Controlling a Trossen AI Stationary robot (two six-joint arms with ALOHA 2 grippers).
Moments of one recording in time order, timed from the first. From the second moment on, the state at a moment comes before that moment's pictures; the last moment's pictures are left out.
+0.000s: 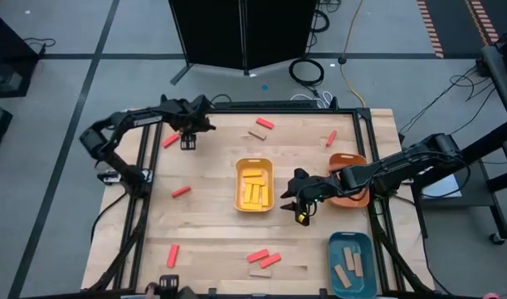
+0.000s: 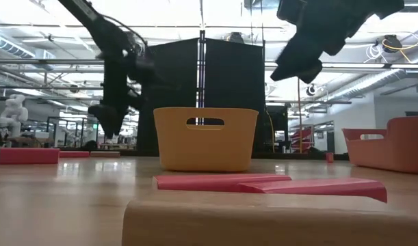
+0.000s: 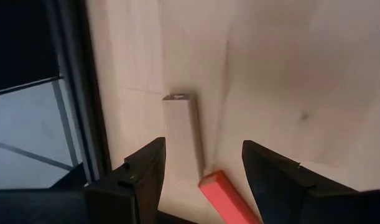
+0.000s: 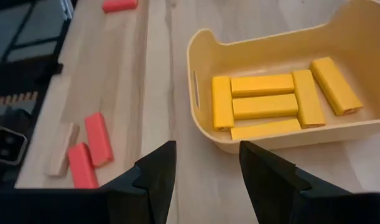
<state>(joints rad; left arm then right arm) 0.76 1.59 1.01 -0.81 -0.28 0.73 0.24 1.33 0.79 -0.13 0.09 0.40</state>
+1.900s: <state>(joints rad) 0.78 1.65 1.12 -0.99 0.55 0.51 0.24 1.33 0.79 -0.15 0.08 0.38</state>
